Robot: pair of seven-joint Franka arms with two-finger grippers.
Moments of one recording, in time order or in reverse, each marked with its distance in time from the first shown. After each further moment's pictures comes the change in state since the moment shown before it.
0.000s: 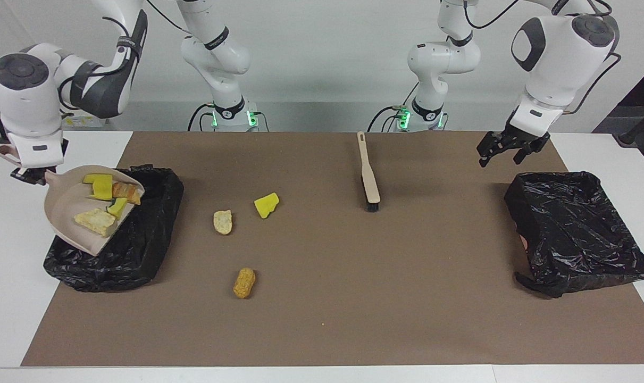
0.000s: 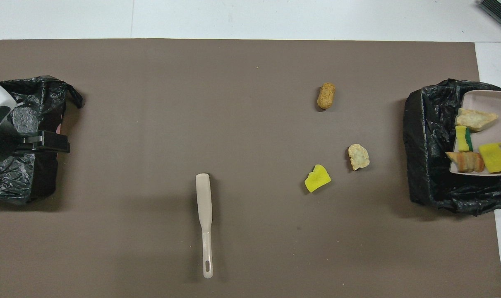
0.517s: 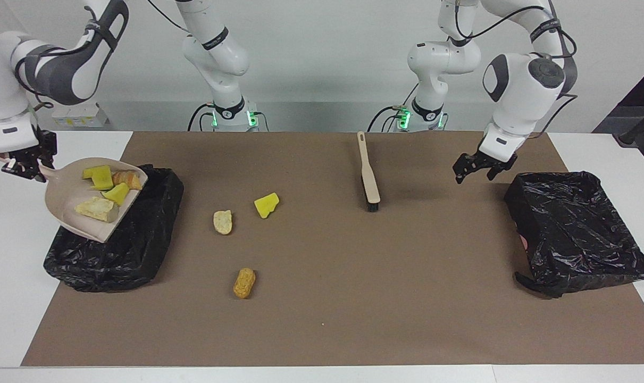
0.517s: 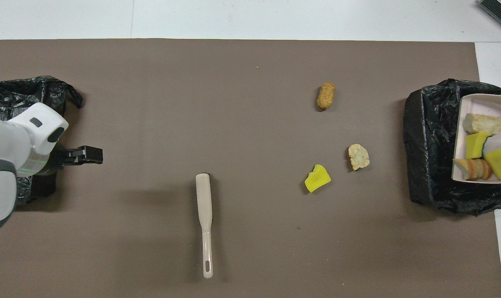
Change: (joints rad) left arm -0.020 0.000 0.000 -0.255 -0.005 0.233 -0.077; right arm -0.135 0.013 -0.002 0.066 0.362 0.006 -0.345
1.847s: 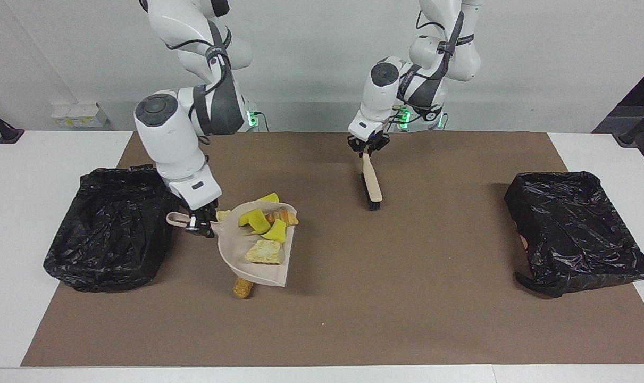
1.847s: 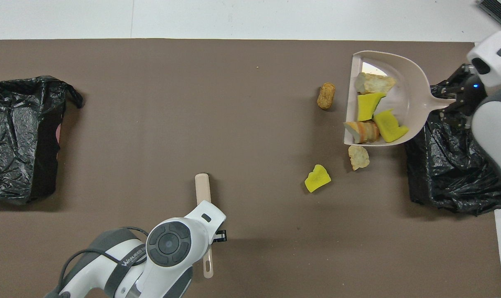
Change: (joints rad) left arm -0.625 -0.020 -0.022 -0.409 -0.102 0.304 -0.553; right arm 0.285 0.056 -0.003 0.108 0.366 -0.061 0.089
